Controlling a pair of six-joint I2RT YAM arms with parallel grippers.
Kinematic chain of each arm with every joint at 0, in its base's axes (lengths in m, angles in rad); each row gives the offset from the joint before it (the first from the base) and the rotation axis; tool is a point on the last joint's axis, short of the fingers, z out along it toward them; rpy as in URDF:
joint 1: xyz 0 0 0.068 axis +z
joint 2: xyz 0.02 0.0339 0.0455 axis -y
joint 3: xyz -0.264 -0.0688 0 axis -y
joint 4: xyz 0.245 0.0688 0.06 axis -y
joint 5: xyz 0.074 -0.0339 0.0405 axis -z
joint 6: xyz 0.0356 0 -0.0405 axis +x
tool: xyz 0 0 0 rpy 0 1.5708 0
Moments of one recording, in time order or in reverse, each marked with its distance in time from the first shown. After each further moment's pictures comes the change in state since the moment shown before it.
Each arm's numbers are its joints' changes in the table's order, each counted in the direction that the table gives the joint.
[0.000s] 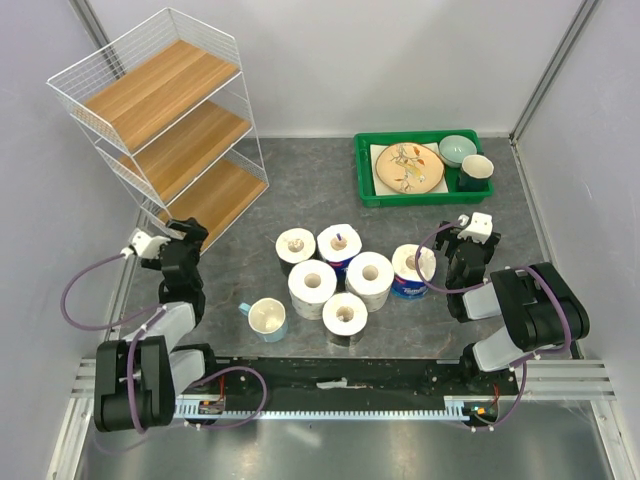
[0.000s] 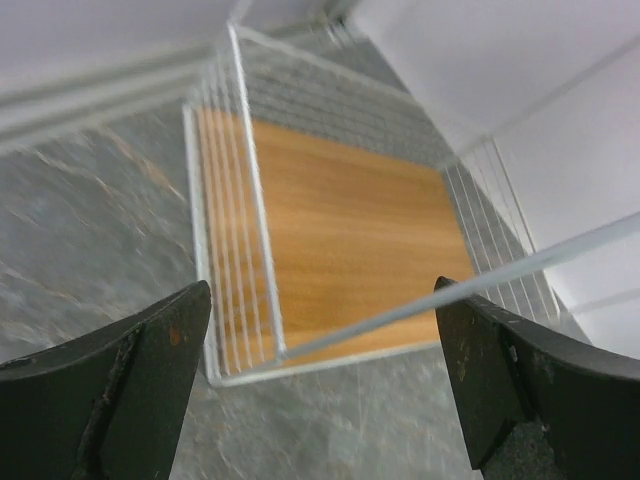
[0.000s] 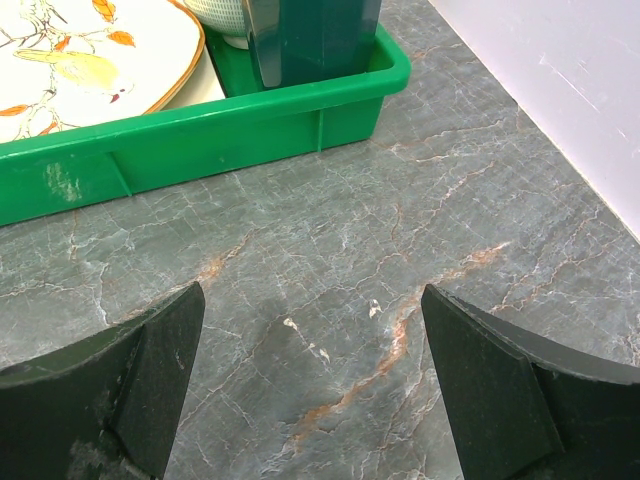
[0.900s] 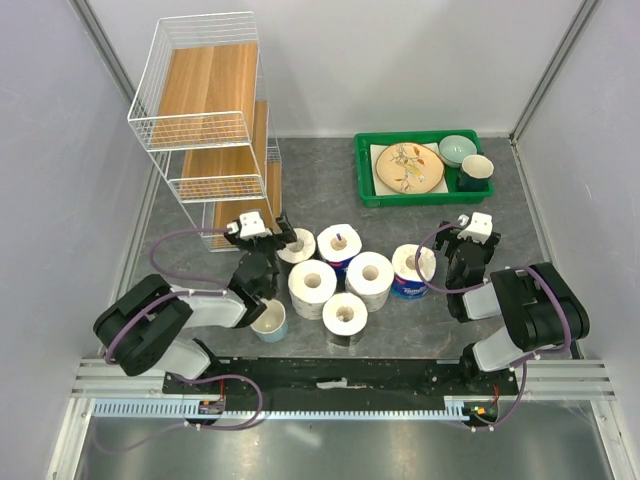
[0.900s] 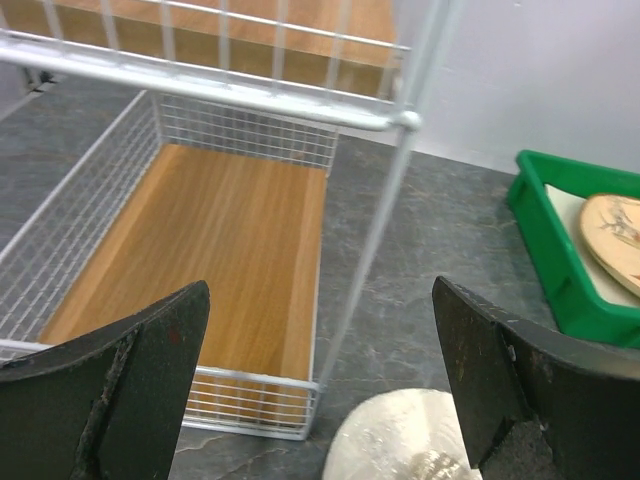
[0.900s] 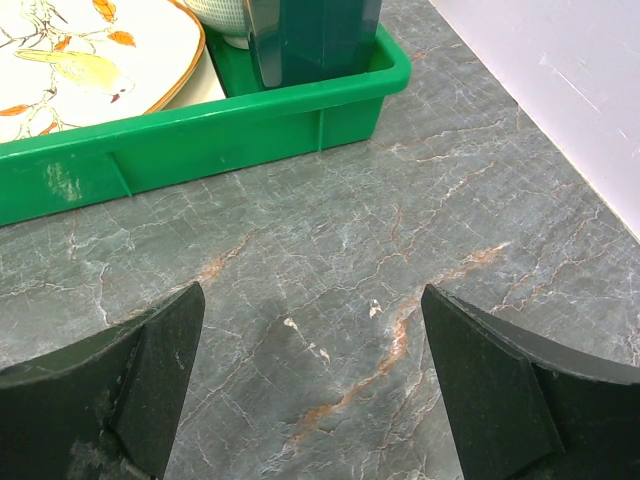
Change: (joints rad) left arm -0.868 -0.356 0.143 0.528 -0.435 0.639; right arm 0.000 0.000 0.000 0.000 -0.002 0.000
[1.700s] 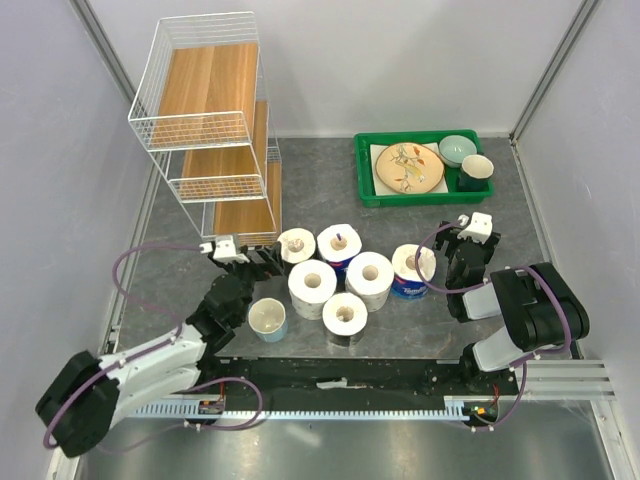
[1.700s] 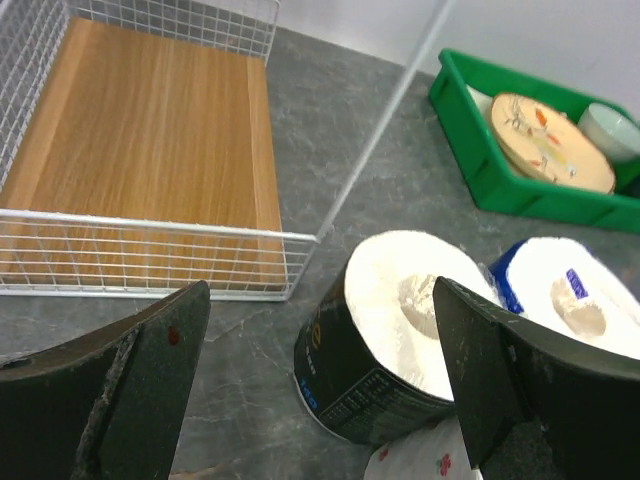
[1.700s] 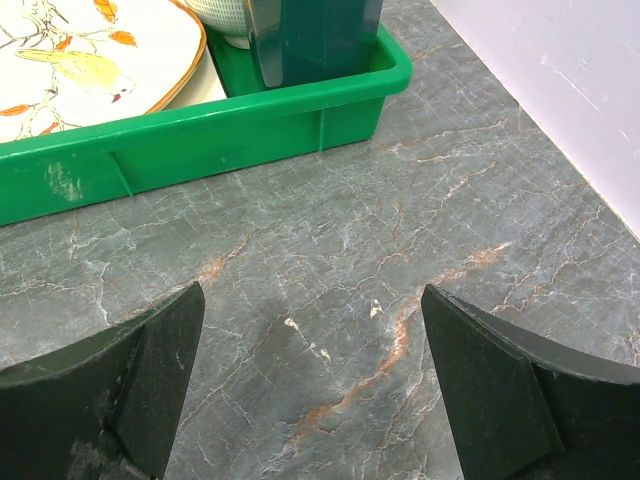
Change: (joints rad) left arm 0.060 0.606 -0.224 -0.579 0.290 -0.308; right arm 0.000 0.000 0.000 0.000 -0.002 0.000
